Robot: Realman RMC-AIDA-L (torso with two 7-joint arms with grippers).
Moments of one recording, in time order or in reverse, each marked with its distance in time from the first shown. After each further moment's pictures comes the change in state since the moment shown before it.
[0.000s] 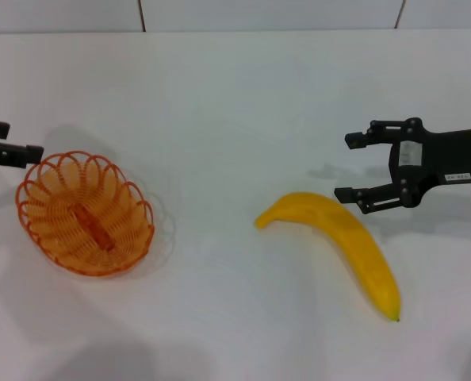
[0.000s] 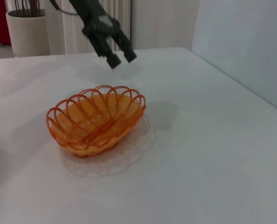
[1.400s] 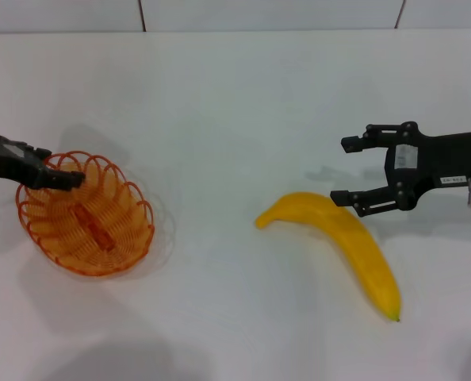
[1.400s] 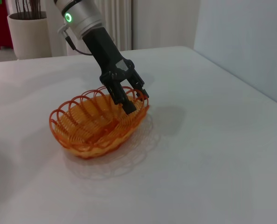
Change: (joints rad) left arm -0.053 -0.047 0.066 -0.242 0.079 -0.314 0.036; right arm 0.003 0.006 -0.002 0.009 -0.004 0.002 0.015
